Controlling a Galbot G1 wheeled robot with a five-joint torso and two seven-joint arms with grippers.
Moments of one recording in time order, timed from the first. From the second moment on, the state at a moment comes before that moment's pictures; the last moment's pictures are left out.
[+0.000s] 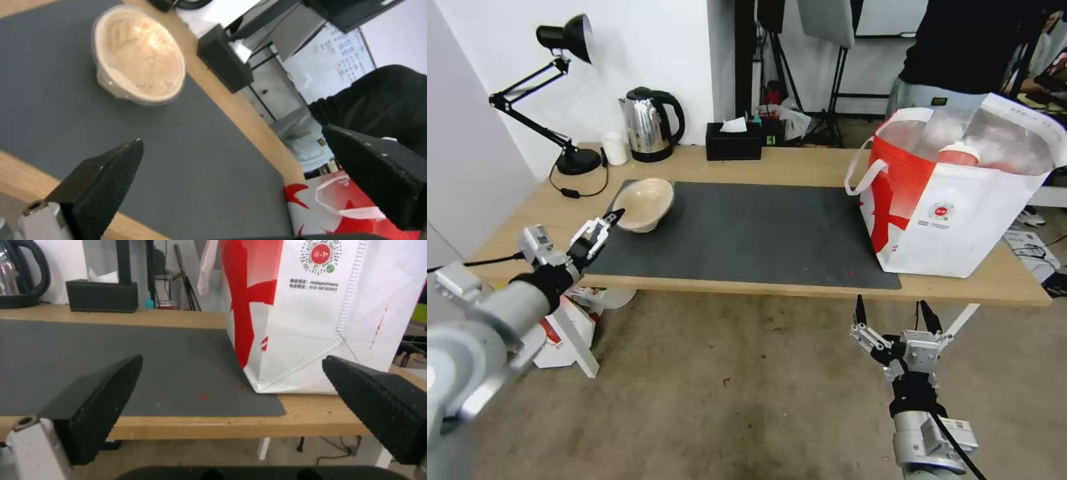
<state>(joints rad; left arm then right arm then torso) 1.28 -1.09 -0.89 -2.29 -1.89 0.54 -0.67 -1.67 0.83 0.09 2.33 0.18 0.11 0.91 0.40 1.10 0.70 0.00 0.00</state>
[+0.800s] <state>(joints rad) 1.11 -1.04 -0.84 -2.08 -1.97 0.60 -0.81 -1.67 0.83 0.09 2.33 0.18 0.11 0.91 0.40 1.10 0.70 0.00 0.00</state>
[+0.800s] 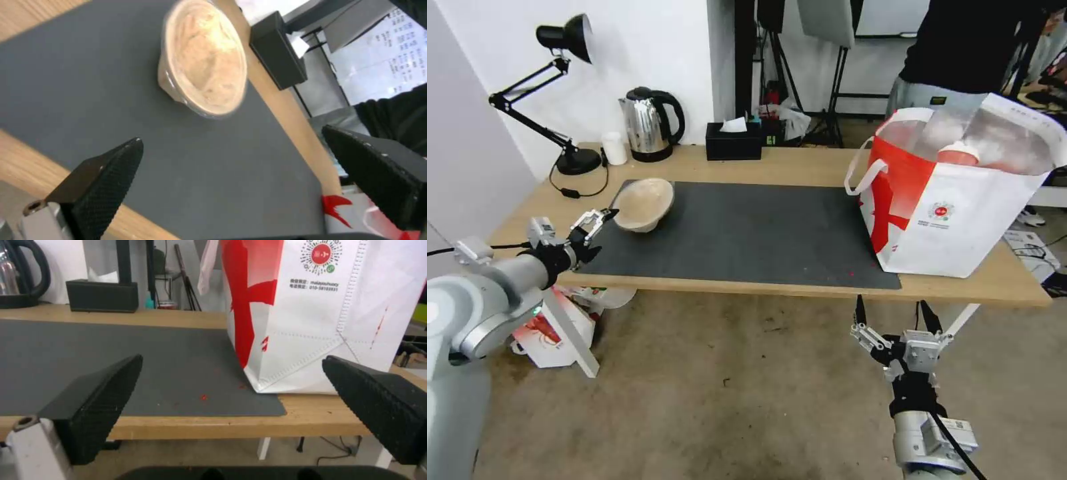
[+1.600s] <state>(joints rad) 0.96 -0.99 -0.73 -1.90 -1.91 0.59 -0.81 -1.67 0.83 0.09 2.33 0.18 0.11 0.91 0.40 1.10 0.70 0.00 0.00</state>
